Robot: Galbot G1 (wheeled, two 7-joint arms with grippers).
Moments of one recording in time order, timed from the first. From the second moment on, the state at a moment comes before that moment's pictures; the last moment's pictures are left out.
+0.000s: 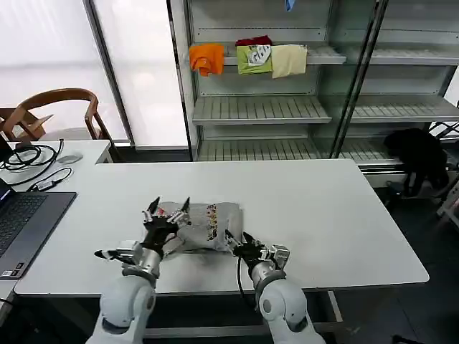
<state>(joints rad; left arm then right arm) 1.16 -1.42 -0.49 -1.97 -0.26 0.32 -0.02 -1.11 1.61 0.24 1.83 0.50 -0.57 0.19</state>
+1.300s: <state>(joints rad) 1.32 -1.38 -0.69 -2.03 -0.34 0.31 0.08 -1.26 1.51 0.36 1.99 0.26 -0.48 0.13</state>
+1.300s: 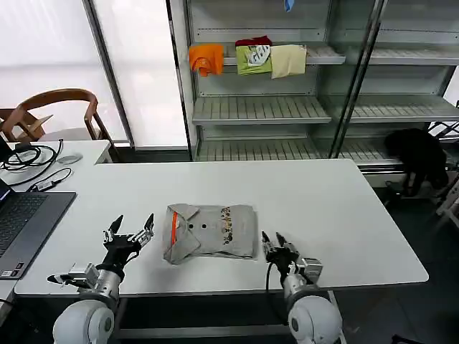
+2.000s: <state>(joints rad) 1.39 -1.35 -0.79 -2.04 -0.51 0.36 0.09 -1.26 1.29 0.60 1.98 0.06 -0.45 -0.03</state>
